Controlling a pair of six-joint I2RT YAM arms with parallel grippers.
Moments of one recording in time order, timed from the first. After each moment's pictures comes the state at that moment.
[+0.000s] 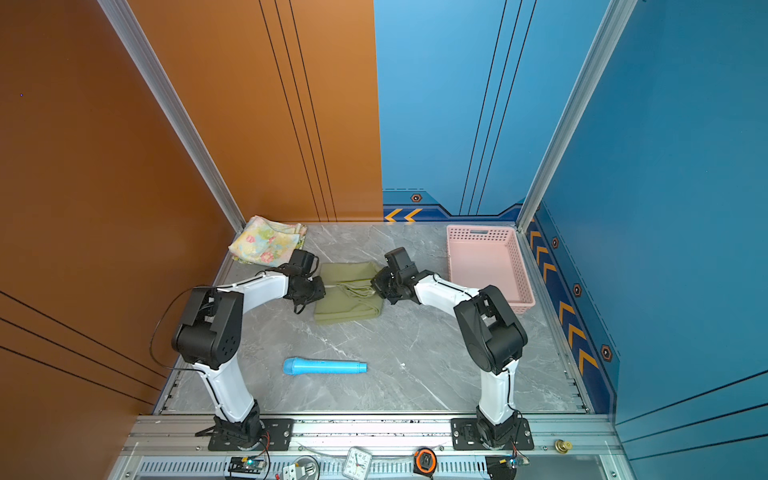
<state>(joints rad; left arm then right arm) -0.23 1.86 1.14 -0.42 0.04 -0.59 0.50 1.90 1.24 -0.18 -0.34 1.24</state>
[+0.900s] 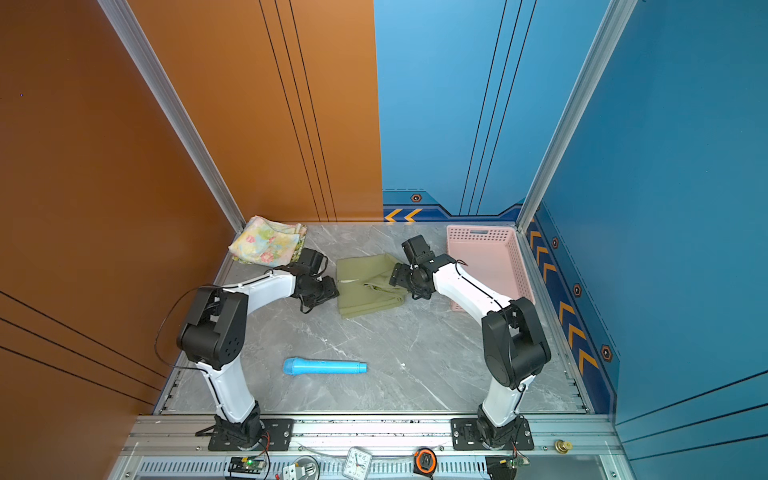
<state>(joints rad) -0.31 1.89 1.21 -0.46 0.14 -0.68 0.47 1.75 1.34 -0.63 -0.07 0.76</state>
